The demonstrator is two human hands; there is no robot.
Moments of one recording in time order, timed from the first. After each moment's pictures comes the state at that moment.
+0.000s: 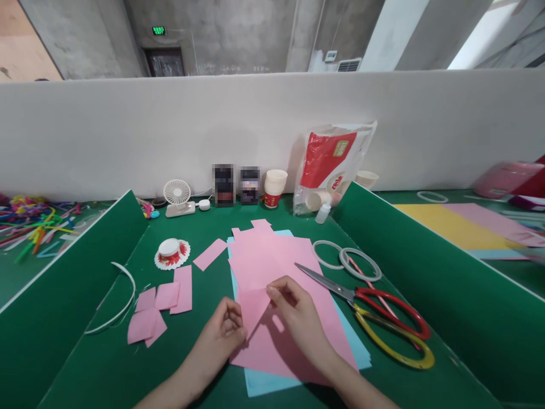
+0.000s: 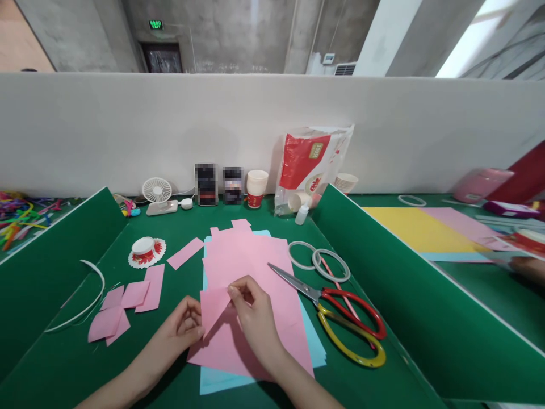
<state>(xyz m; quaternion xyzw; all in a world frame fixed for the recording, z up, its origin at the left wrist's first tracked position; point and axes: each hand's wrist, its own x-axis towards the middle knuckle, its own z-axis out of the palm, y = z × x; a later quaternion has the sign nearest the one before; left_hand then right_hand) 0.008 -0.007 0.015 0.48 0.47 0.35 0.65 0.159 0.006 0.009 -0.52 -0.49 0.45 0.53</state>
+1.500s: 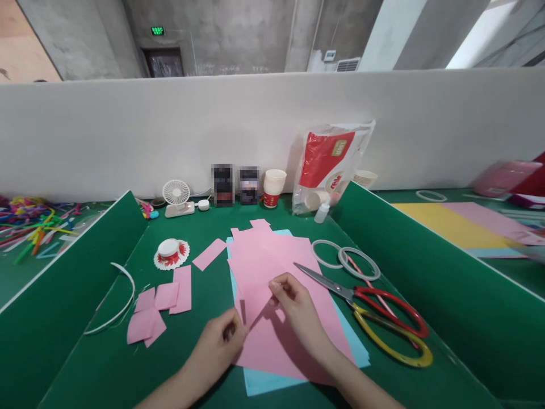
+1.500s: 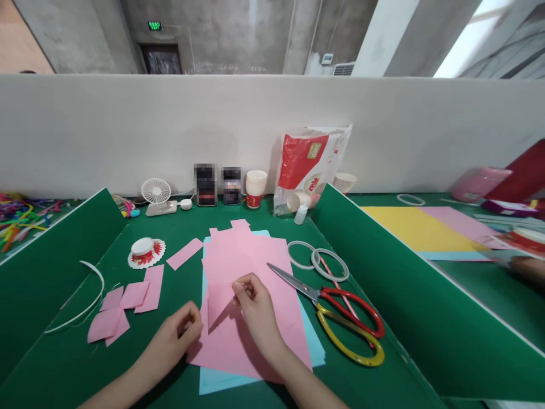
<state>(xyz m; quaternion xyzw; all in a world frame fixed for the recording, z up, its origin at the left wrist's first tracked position) 0.009 -0.008 0.016 0.63 0.53 0.24 0.51 0.160 0.010 0.003 -0.52 -0.46 0.49 0.53</state>
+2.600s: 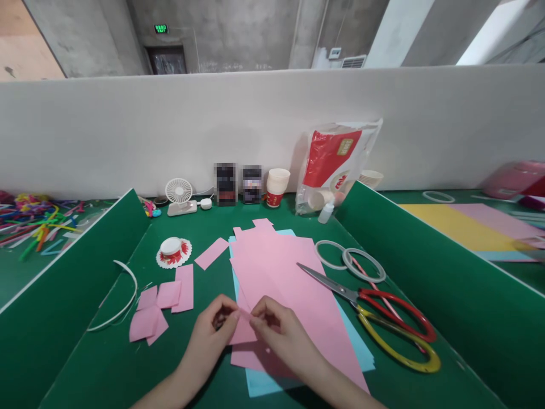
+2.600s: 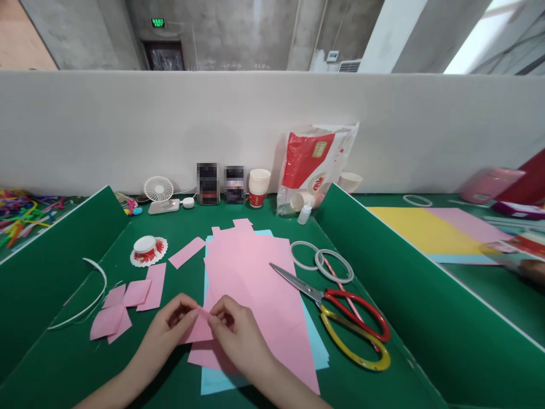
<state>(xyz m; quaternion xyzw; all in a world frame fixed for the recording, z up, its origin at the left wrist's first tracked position) 0.002 -0.003 0.020 0.58 0.55 0.37 0.48 0.144 -0.008 0.006 -0.48 -0.58 0.53 0.38</state>
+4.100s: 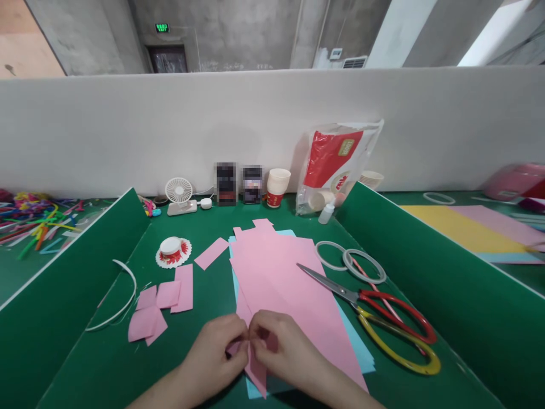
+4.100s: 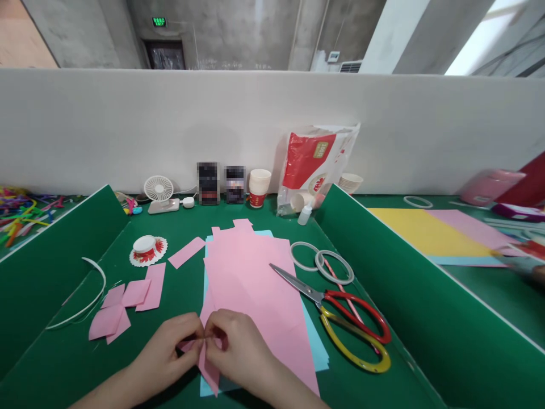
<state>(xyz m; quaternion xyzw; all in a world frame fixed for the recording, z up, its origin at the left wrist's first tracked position) 0.002 -0.012 0.021 0.78 0.46 0.23 0.35 0.148 -0.012 0.017 -0.48 -0.71 0.44 0.27</state>
